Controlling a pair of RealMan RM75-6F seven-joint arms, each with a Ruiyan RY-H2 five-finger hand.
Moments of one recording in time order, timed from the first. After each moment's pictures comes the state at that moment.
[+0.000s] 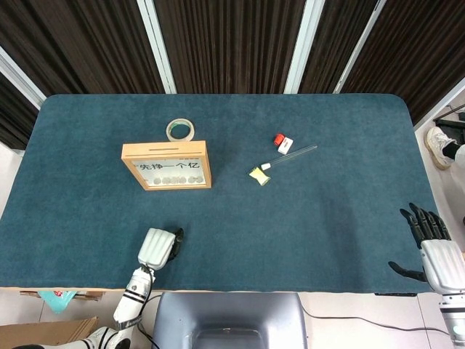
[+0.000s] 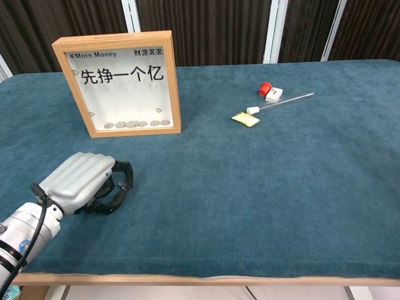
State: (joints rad) left arm -0.47 -1.96 -0.08 -1.01 1.44 1.23 0.32; right arm 0.06 -1.05 0.03 -1.63 -1.53 1.47 0.06
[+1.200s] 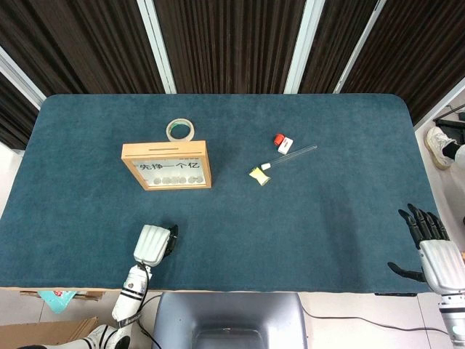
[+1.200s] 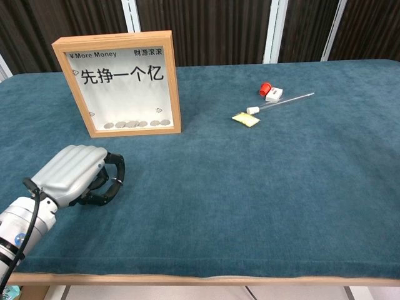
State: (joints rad) left arm -0.46 -1.98 -0.10 -0.95 1.46 1.28 0.26; right arm 0.06 -1.04 0.03 -1.64 -1.53 1.46 0.05
